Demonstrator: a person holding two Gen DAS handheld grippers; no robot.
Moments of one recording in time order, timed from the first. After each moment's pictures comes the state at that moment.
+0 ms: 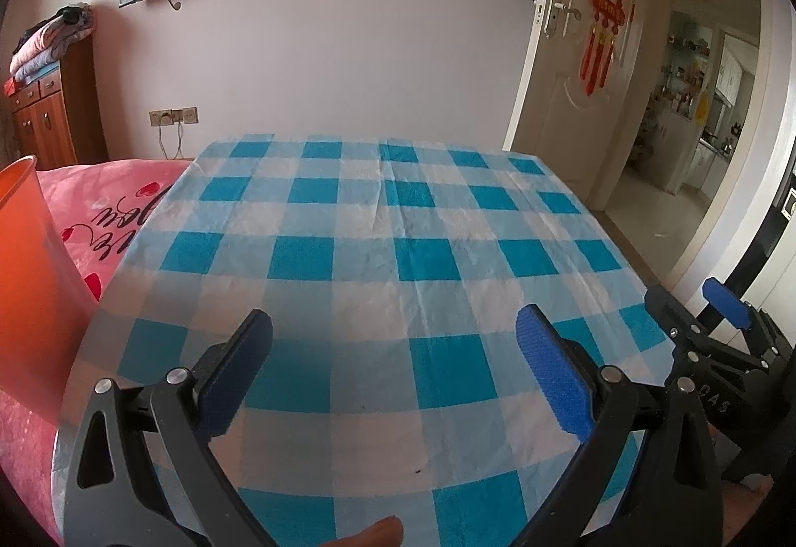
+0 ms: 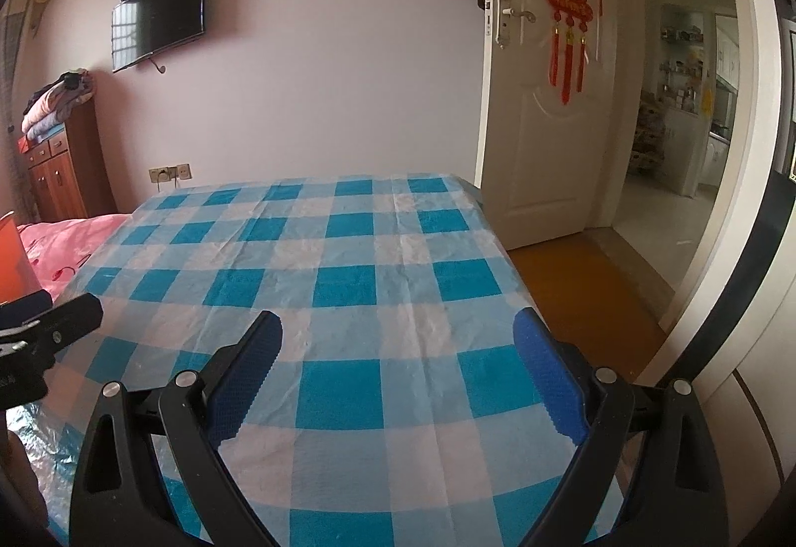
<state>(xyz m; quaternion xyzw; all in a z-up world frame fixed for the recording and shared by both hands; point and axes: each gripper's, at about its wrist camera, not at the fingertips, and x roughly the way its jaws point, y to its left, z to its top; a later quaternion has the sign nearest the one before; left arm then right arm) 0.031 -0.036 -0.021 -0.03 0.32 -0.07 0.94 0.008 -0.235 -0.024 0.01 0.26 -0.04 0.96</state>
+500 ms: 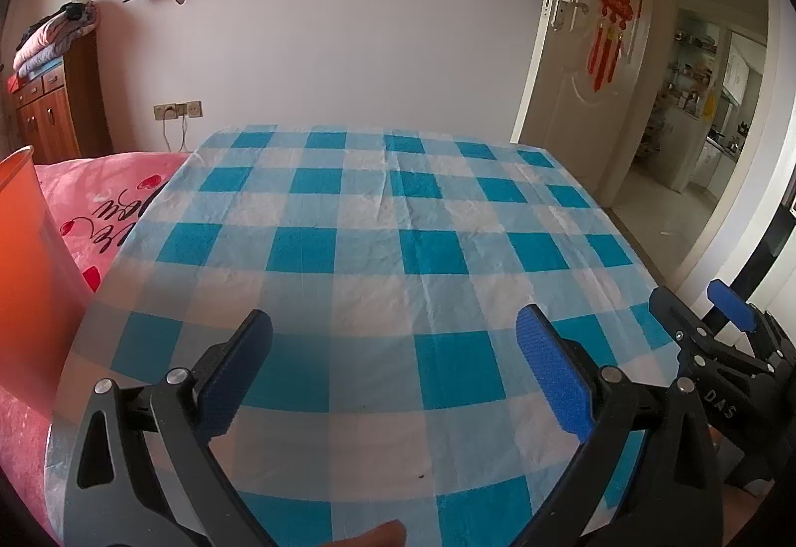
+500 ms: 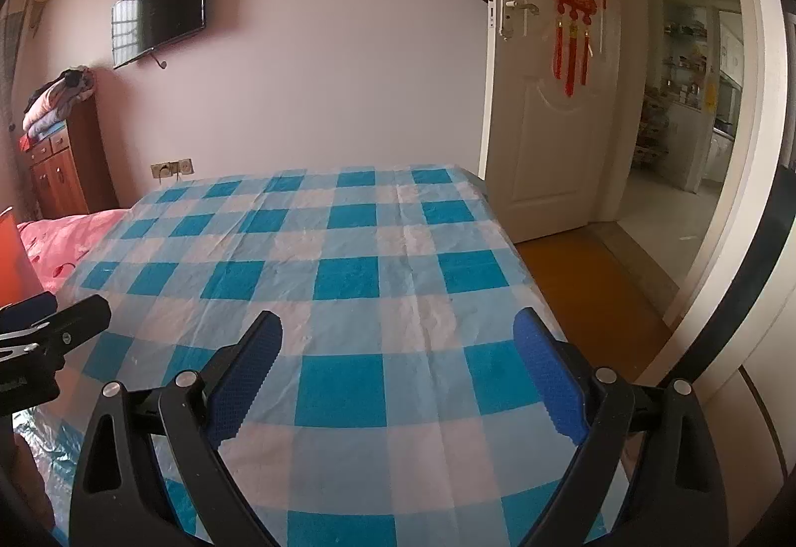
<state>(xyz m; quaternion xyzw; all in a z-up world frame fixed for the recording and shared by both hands) 0.039 -0.038 -0.031 -0.04 0.33 -0.06 0.94 0.015 -0.236 -0.032 0.01 0.27 -0.04 0.96</state>
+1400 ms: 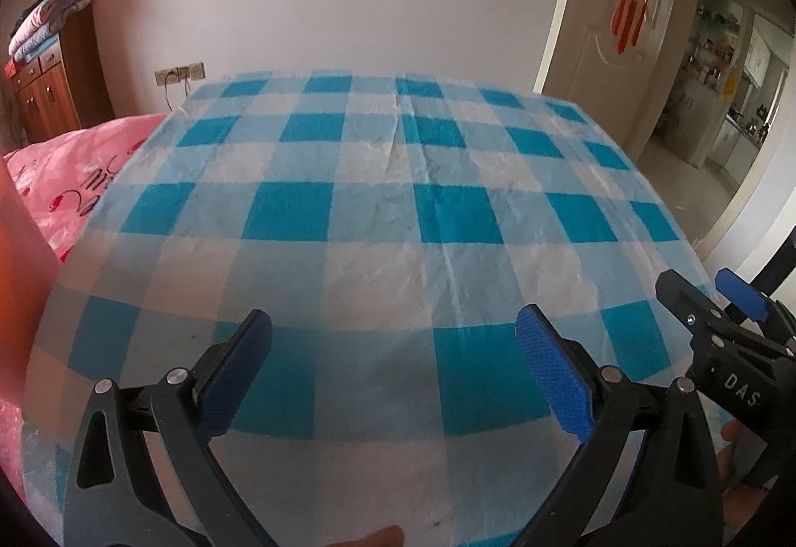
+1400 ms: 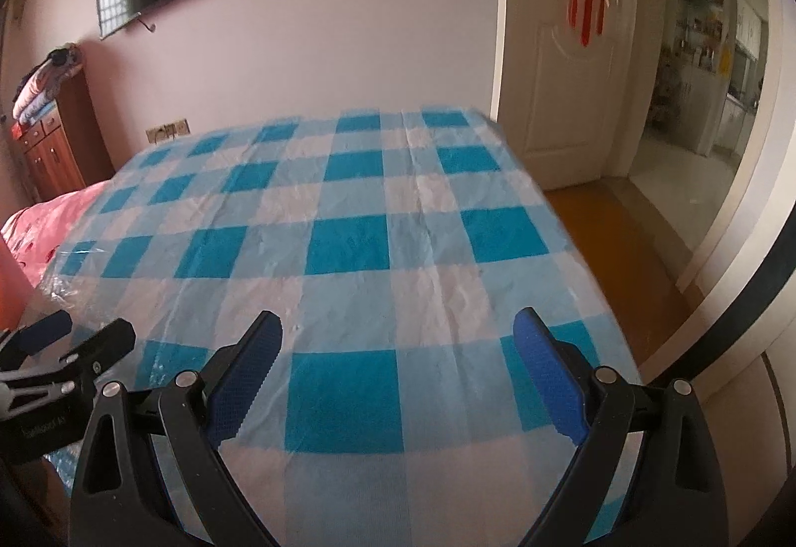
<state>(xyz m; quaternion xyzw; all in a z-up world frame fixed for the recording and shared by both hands) 0.088 -0.049 -0.075 -0.03 0.39 -0.04 0.92 0.074 -0.234 -0.064 0.03 0.35 -0.03 0.93</state>
